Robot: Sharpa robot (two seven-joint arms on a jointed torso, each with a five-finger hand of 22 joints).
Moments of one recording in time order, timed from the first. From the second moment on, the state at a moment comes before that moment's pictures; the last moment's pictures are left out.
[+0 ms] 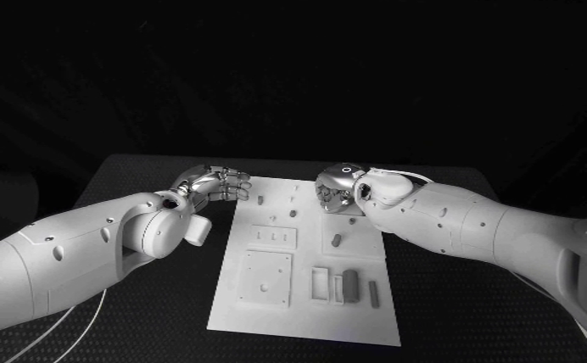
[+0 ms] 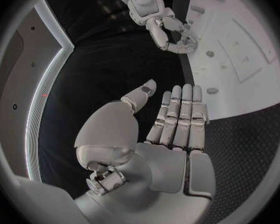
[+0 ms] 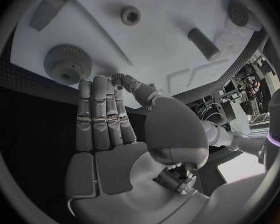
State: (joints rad) left arm 1.29 -0.68 -0.15 1.24 -0.10 -0.19 0.19; left_hand 1.07 -0.04 0.53 -0.27 0.05 0.77 0.18 0.37 0.45 1.04 0.15 0.18 0.12 0.86 0.13 0.39 0.57 0.02 0.82 0.03 0.16 0.74; right arm 1.24 -0.48 -0.14 0.92 -1.69 -0.29 0.04; right_hand 1.17 -0.06 0.69 -0.29 0.09 1.00 0.12 0.37 0.51 1.32 0.07 0.08 0.23 1.23 -0.03 0.70 0.75 0.23 1.10 0.07 0.51 1.31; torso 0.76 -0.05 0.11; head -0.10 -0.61
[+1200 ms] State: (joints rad) left arm 1.29 -0.68 -0.15 1.25 -0.10 -0.19 0.19; left_hand 1.07 -0.03 0.53 -0.26 0.05 0.77 0.18 0.37 0.45 1.04 0.15 0.17 0.12 0.86 0.13 0.39 0.58 0.02 0.83 0.03 0.15 0.74; right arm 1.24 -0.32 -0.14 0.82 -1.91 -0.50 -0.10; right_hand 1.18 -0.07 0.70 -0.30 0.09 1.02 0.11 0.37 0.52 1.33 0.07 0.08 0.23 1.24 -0.04 0.72 0.76 0.22 1.10 0.06 0.56 1.31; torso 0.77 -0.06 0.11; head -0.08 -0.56
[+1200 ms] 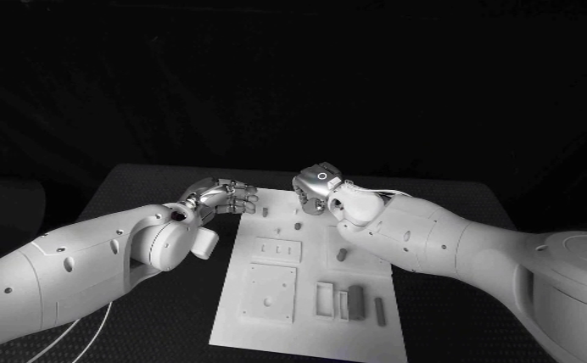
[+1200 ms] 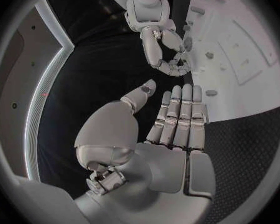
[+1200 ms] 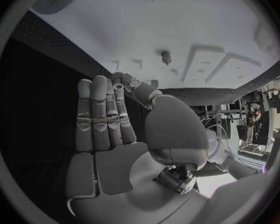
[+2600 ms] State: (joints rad) left arm 1.29 -0.65 -0.15 1.23 -0.10 -0.19 0.19; left_hand 1.06 -0.04 0.53 -0.26 0.05 0.77 0.18 0.36 0.45 1.04 0.15 0.17 0.12 0.86 0.13 0.38 0.58 0.02 0.83 0.03 0.15 0.74; right arm 1.23 -0.27 -0.15 0.76 -1.91 -0.48 -0.08; right_hand 1.17 -0.08 0.71 -0.29 0.09 1.02 0.11 0.37 0.52 1.34 0.07 0.08 0.23 1.25 -0.04 0.72 0.76 0.22 1.10 0.06 0.57 1.31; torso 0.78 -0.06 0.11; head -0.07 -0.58
